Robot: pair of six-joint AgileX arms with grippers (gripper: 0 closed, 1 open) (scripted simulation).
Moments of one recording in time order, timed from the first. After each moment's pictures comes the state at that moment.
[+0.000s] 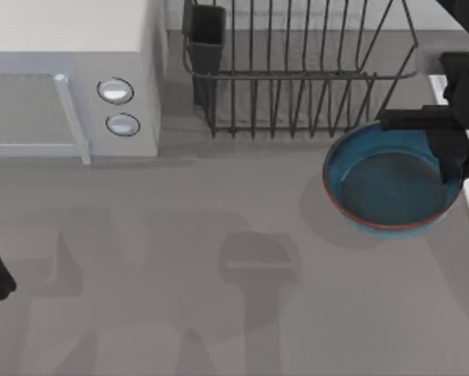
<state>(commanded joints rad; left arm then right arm) 0.00 0.00 0.00 0.00 0.00 0.00 0.35 1.79 1.63 -1.40 0.00 0.36</state>
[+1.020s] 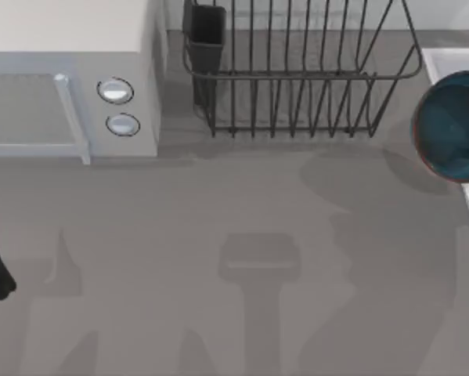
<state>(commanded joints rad) 0.00 0.00 0.00 0.00 0.00 0.00 -0.16 1.71 0.86 0.07 -0.39 0.15</state>
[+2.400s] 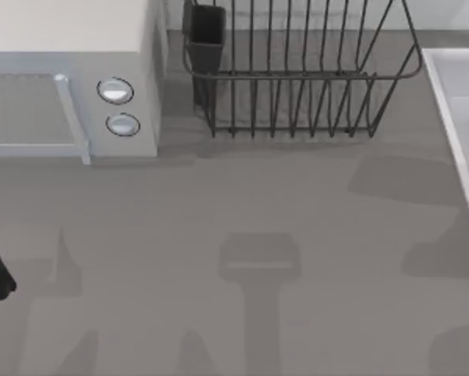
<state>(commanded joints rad) 0.00 0.00 0.00 0.00 0.00 0.00 -0.53 1.66 0.58 1.07 -0.50 0.02</state>
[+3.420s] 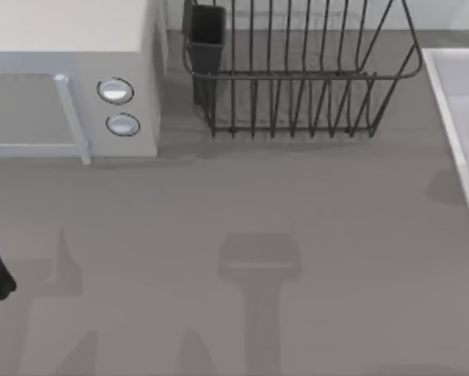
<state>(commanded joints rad) 0.00 0.00 0.00 0.00 0.00 0.00 -0.53 2.22 0.49 1.73 -0.49 0.01</state>
